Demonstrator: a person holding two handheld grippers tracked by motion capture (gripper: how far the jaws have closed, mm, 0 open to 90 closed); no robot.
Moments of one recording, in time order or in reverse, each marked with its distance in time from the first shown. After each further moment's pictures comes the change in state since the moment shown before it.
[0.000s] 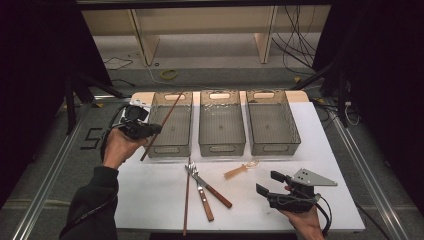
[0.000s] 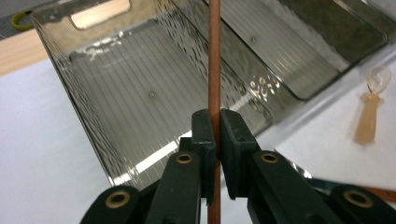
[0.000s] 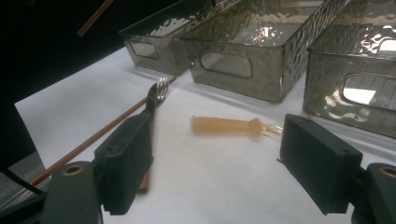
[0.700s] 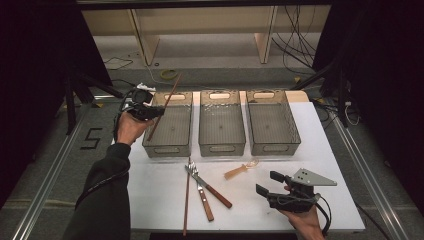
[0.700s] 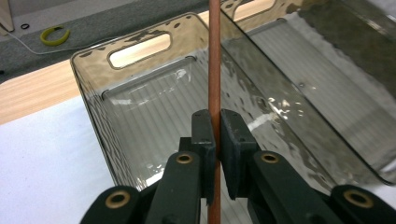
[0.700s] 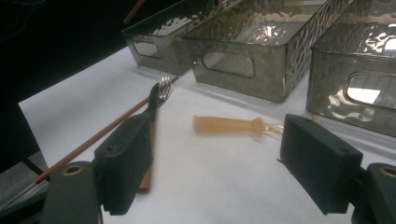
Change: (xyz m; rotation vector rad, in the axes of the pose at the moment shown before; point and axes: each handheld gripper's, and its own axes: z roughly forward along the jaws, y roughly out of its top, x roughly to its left) left arm 0.038 0.030 0.051 -0.050 0.065 -0.042; right arm -0.001 -0.001 0.001 0.001 0.013 0.003
